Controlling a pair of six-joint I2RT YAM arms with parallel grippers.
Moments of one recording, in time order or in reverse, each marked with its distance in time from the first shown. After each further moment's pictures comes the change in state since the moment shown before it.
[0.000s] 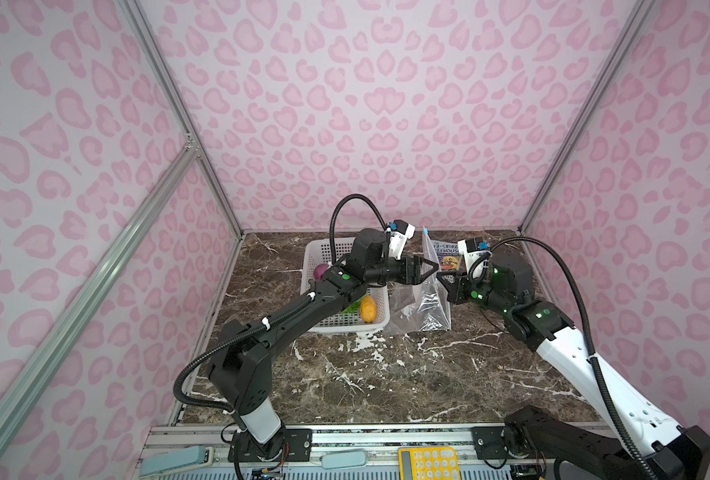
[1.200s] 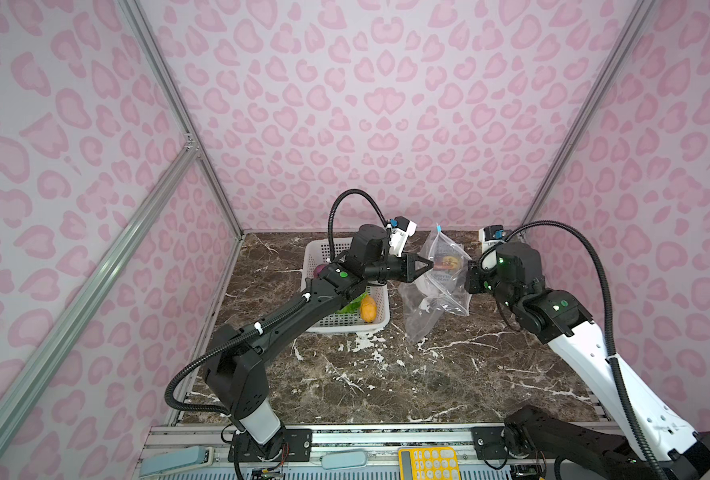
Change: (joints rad) left arm -0.012 -0.043 0.035 -0.075 0.019 -0.050; right arm 0.021 0.029 0.190 -0.287 0.471 -0.130
